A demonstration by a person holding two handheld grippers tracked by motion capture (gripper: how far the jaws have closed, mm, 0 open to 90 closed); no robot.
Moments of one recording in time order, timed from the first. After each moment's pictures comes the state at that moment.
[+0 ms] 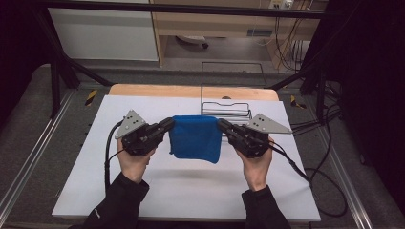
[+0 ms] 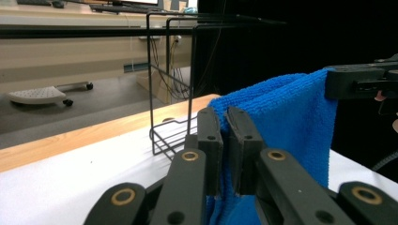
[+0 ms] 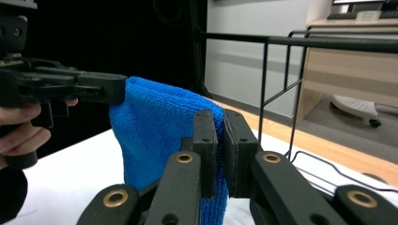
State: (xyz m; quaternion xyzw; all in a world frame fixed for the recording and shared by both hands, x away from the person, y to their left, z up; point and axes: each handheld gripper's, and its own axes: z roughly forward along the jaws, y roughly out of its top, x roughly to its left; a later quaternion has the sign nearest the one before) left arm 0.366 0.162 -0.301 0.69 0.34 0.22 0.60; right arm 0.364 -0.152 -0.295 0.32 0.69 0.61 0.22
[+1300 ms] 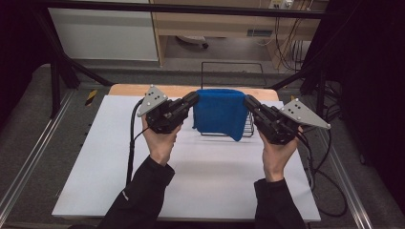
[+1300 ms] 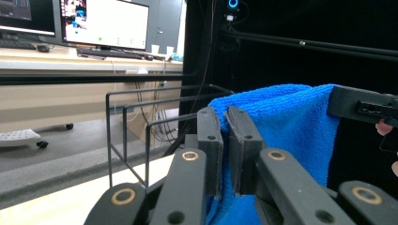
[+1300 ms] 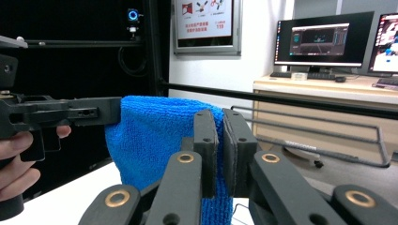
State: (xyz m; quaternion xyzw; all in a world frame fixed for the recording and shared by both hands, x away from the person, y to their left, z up) left arm 0.395 0.102 -0.254 0.64 0.31 0.22 0.67; right arm 0.362 -0.196 -0.246 0.32 0.62 0.64 0.32
